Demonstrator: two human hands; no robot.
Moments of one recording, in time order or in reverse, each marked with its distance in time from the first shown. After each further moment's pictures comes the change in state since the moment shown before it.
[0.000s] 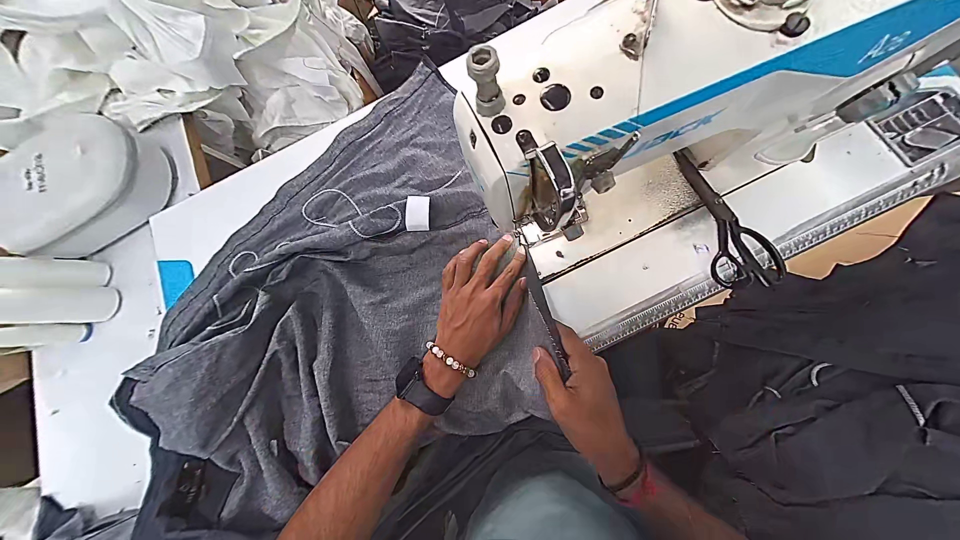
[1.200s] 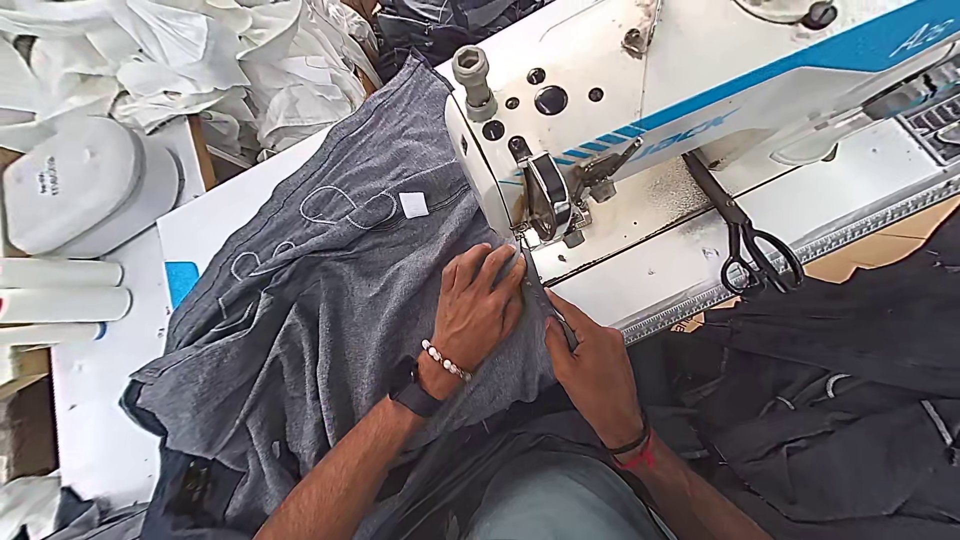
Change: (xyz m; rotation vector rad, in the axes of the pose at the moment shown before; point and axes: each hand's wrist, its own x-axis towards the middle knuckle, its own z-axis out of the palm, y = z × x) left_hand 0.005 0.001 -0.007 0.076 0.031 0.079; right_hand 0.039 0.002 -0.011 -0.347 0.108 -0.092
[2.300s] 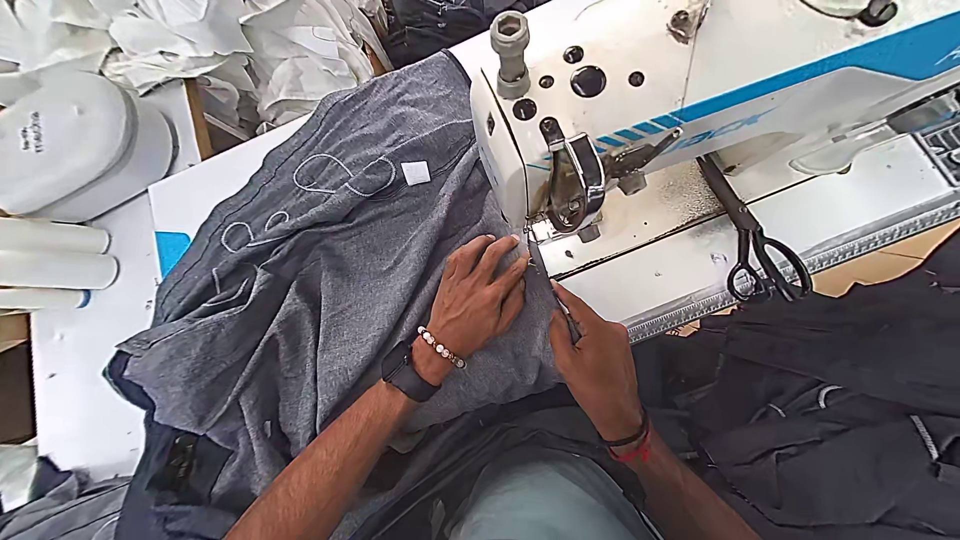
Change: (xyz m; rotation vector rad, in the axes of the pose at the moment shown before) left_hand -0.004 -0.011 0.004 -0.064 -0.016 0.029; right_hand 0.005 0.000 0.000 -0.055 0.014 -0.058
